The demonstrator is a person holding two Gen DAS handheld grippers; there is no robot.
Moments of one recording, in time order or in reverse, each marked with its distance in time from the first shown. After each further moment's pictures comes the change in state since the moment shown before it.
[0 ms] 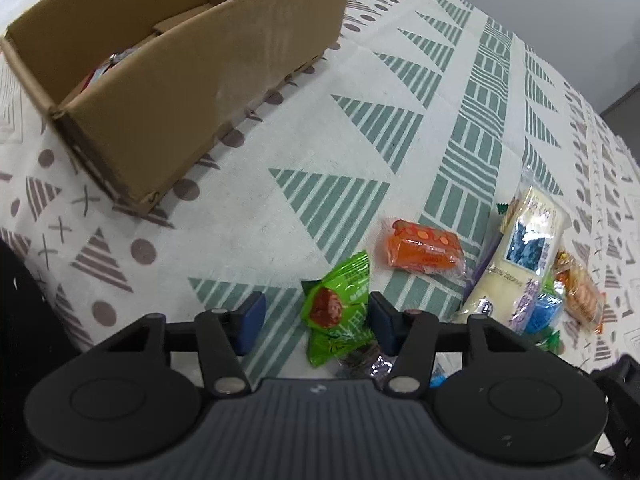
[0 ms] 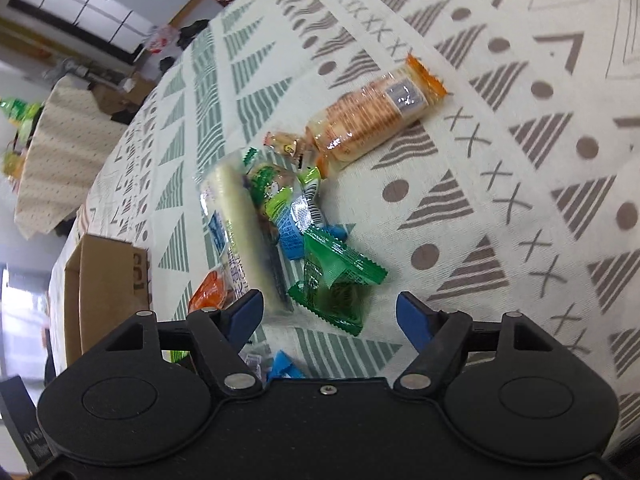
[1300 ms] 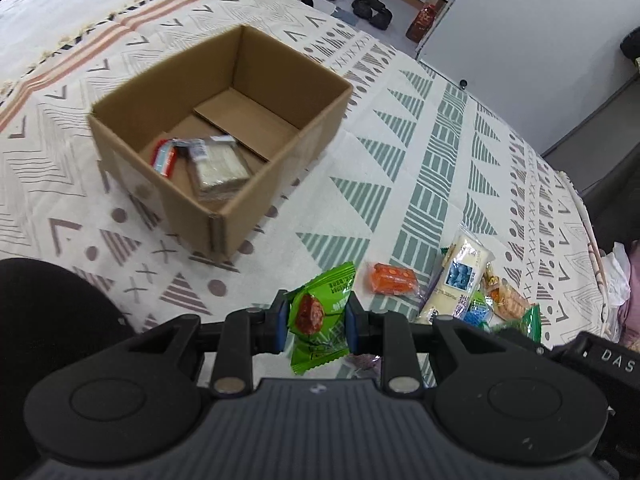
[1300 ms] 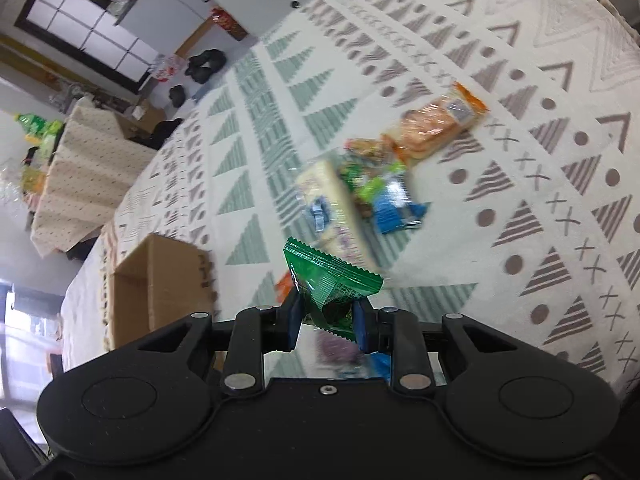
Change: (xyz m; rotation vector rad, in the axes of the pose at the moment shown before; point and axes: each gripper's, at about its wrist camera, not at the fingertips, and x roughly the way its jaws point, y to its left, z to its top) left arm -0.116 0.052 0.013 -0.006 -0.097 -0.134; right arm -0.055 0.085 -0.042 0.000 -0.103 0.010
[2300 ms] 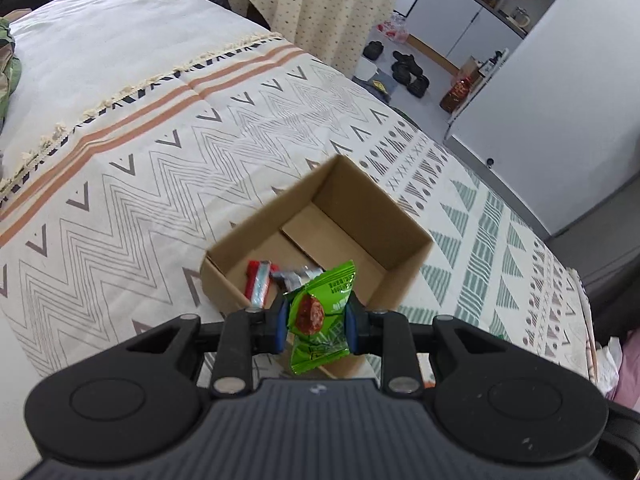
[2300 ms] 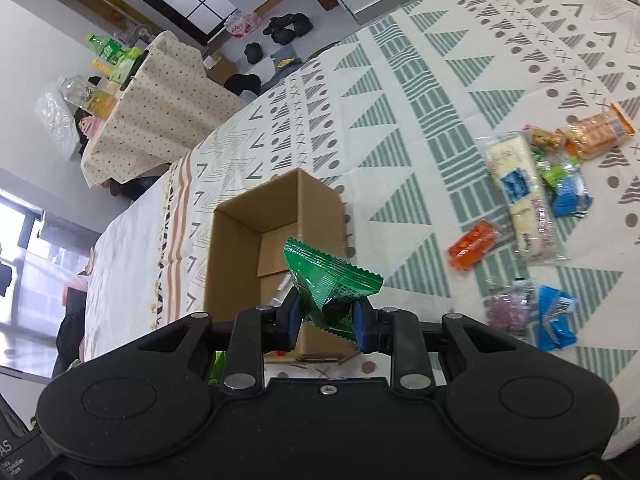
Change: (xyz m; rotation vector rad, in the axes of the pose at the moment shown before) left arm -0.047 0.088 0.097 -0.124 -0.133 0.017; right arm 0.018 0.141 -0.039 -0.177 0.056 0.098
